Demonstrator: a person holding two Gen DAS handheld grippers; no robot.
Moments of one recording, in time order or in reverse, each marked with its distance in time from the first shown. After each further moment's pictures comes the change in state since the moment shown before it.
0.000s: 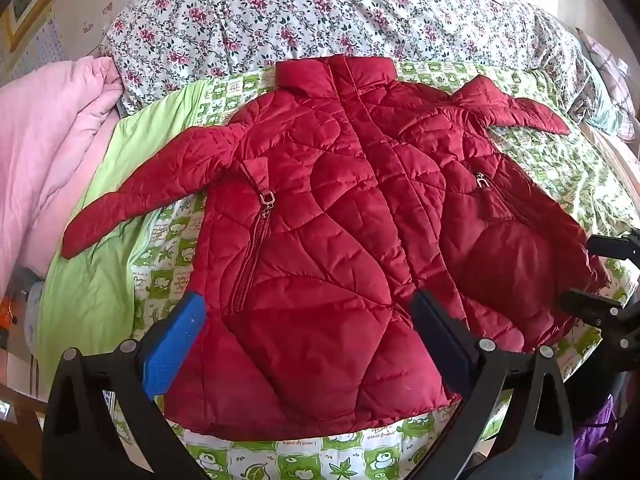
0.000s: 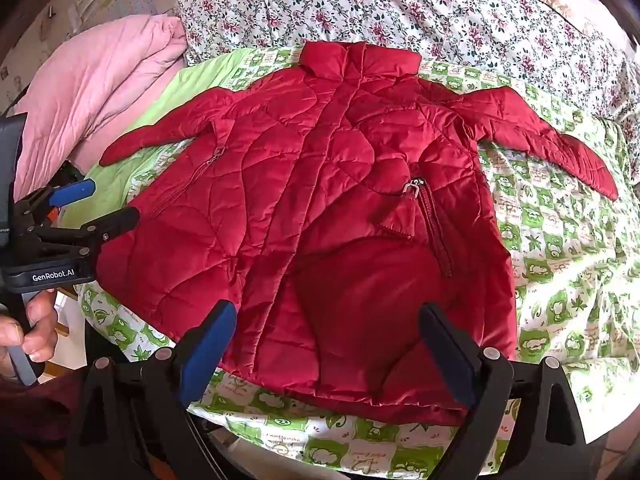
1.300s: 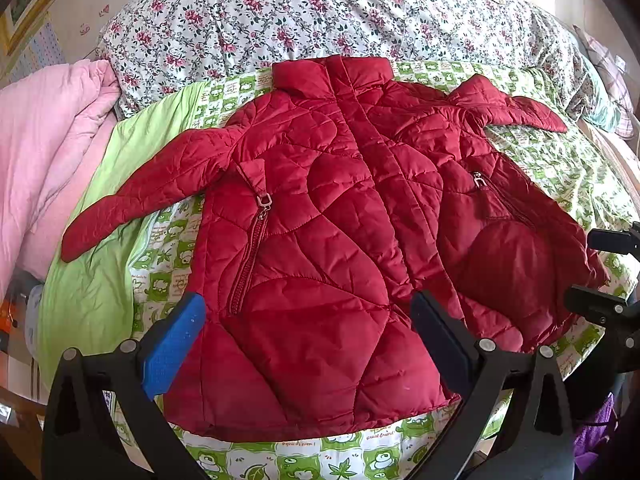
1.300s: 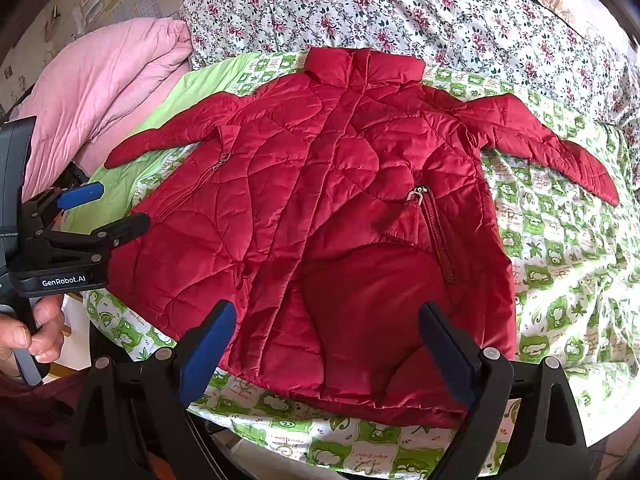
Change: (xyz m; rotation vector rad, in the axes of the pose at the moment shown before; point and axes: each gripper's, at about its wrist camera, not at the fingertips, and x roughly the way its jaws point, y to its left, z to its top) left arm -0.001 -0.003 0.001 0.011 0.011 -0.004; right arm -0.005 0.004 0.003 0.000 -0.014 0.020
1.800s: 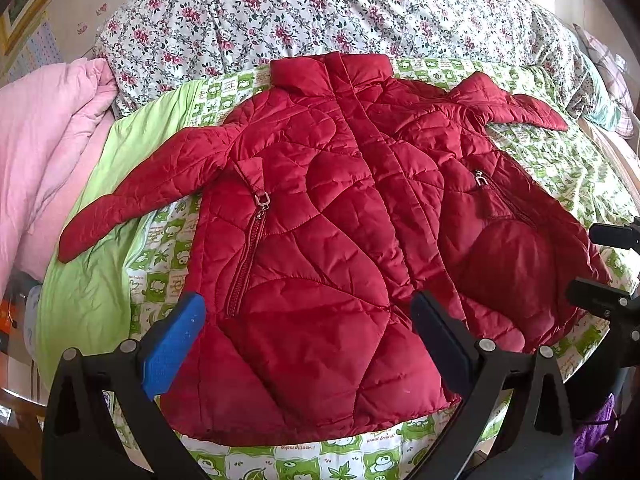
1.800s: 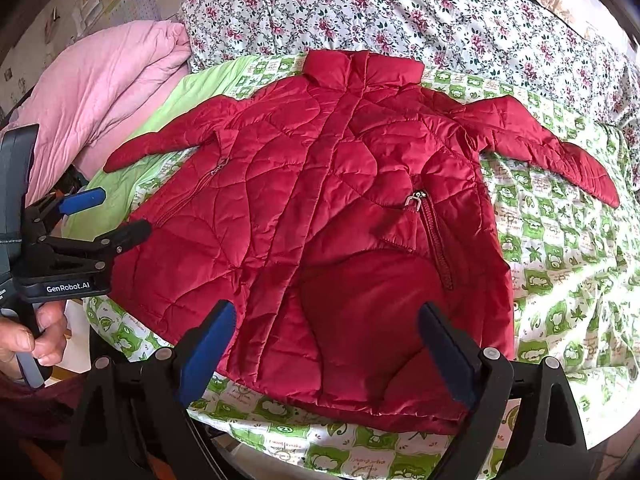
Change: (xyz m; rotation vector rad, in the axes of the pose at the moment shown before) left arm 0.005 -0.001 0.002 0.002 -0.029 0.005; right arm 0.002 -0.003 0.005 0.002 0.014 -0.003
